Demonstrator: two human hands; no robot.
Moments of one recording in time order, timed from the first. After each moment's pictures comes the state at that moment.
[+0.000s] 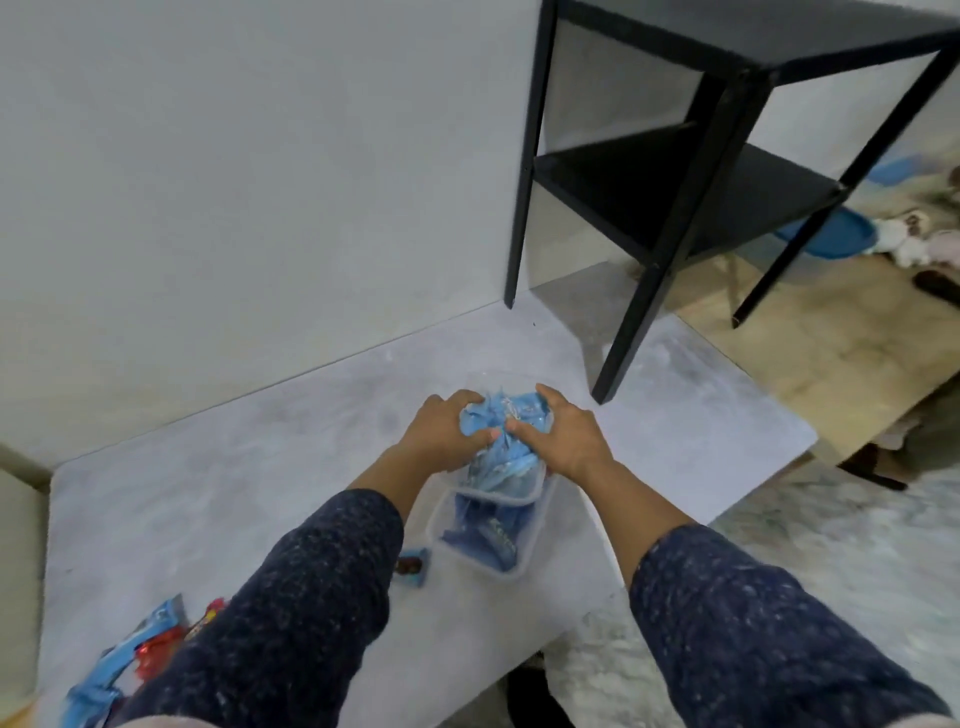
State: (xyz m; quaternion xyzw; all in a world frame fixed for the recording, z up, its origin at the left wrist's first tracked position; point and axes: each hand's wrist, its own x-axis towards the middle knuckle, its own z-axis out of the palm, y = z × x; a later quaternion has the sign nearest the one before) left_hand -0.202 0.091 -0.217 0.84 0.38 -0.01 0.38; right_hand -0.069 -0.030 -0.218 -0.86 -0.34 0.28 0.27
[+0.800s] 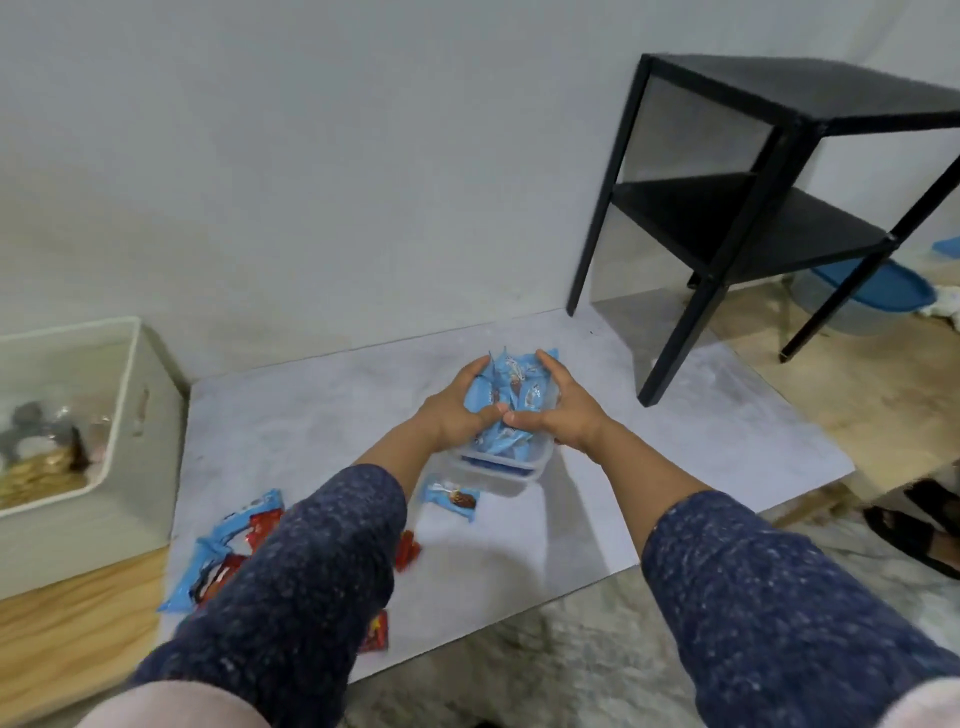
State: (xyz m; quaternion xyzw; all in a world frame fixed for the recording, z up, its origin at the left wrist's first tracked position) left_hand -0.306 0.057 -0.177 0.78 0.39 0.07 0.49; right_hand -0.152 -0.037 -0.170 -0.72 -0.37 0.43 0.40
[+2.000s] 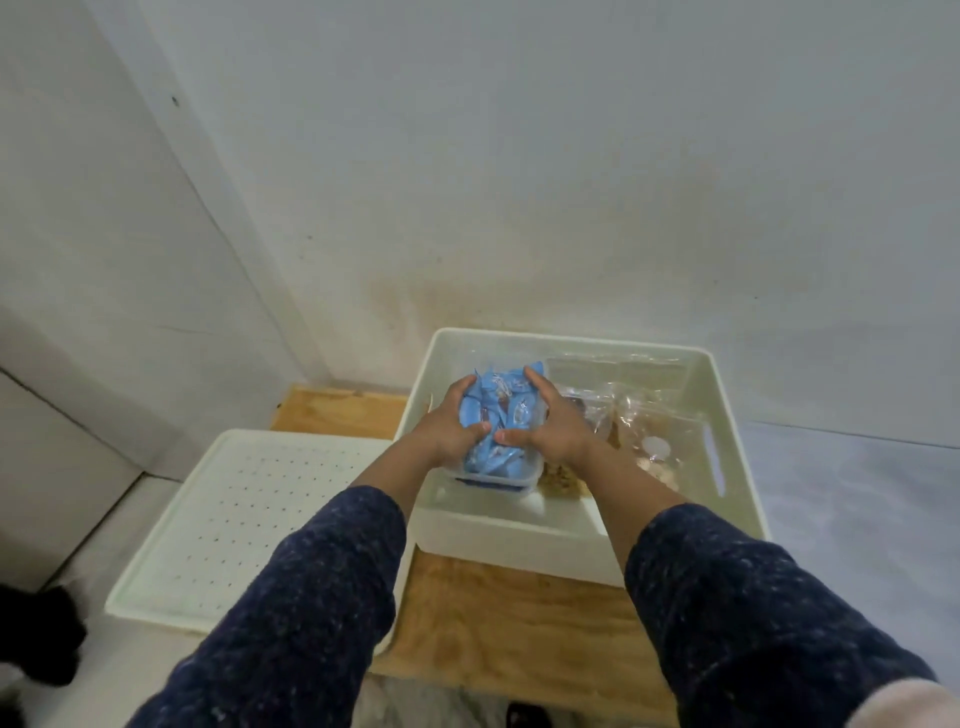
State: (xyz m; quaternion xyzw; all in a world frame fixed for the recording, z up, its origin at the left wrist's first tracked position) left_hand -0.920 0.260 -0.173 0.61 0.66 0.15 0.41; right_hand -0.750 0.258 -0.181 -0.56 -0.56 0.54 0.29
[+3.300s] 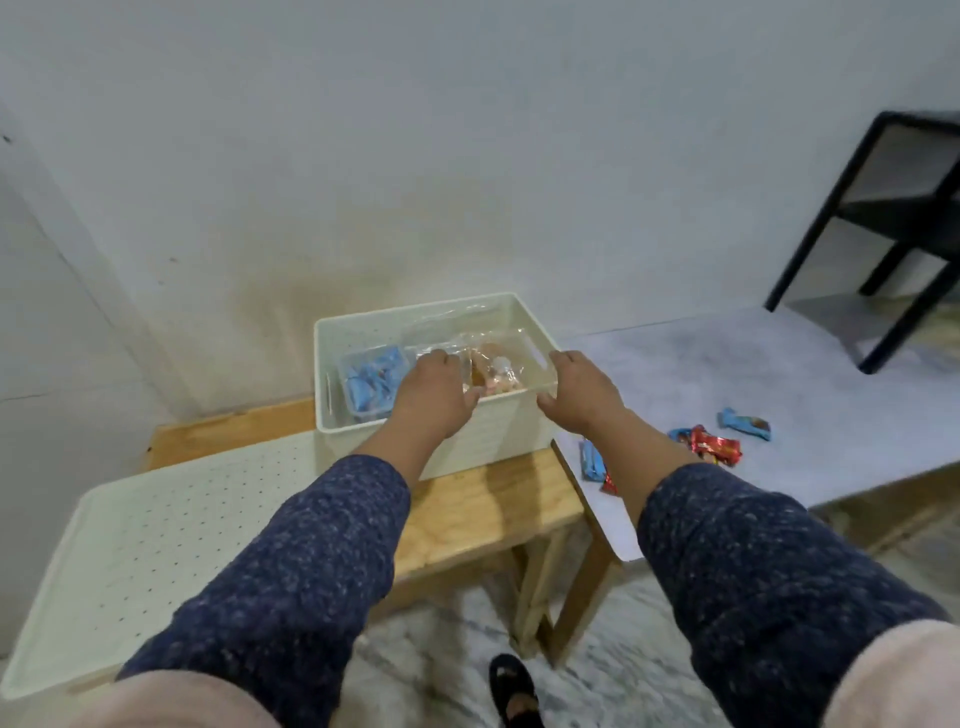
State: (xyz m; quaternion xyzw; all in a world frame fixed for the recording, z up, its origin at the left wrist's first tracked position) left_hand -0.877 0.103 -0.105 0.87 0.49 0.07 0.08; right_hand -0.705 0.033 -0.107 -0.81 -0.57 0.10 0.13
